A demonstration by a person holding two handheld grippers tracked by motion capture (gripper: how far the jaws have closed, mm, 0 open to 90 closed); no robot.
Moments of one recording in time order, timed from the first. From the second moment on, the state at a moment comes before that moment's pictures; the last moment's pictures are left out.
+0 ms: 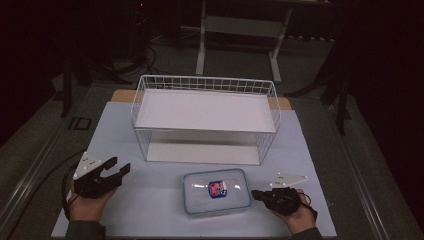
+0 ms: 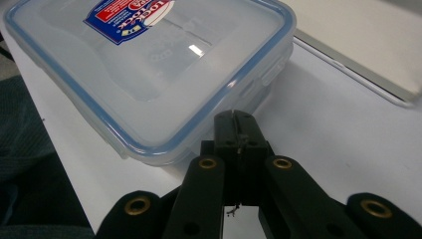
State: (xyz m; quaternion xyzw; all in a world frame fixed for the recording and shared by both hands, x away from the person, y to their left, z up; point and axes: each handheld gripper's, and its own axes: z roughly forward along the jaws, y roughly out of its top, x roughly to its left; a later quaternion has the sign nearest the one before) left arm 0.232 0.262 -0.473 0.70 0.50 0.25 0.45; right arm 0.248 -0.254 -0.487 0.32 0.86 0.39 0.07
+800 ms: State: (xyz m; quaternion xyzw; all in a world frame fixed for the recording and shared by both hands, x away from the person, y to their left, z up) left arm 0.231 0.259 -0.472 0.70 0.49 0.25 0.45; right arm 0.249 -0.231 -0.488 0.30 0.87 0.39 0.07
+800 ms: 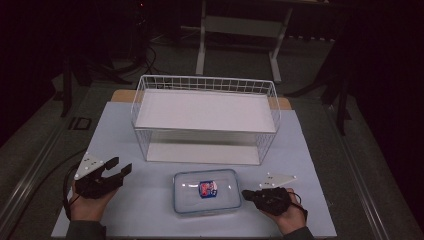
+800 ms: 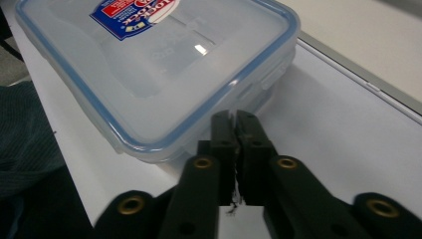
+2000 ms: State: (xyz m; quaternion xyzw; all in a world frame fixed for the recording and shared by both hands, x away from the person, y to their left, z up) left arm 0.224 0.231 -0.466 0.72 0.46 0.23 0.47; right arm 0.257 -0.250 -0.473 0.37 0.80 0.48 0.06
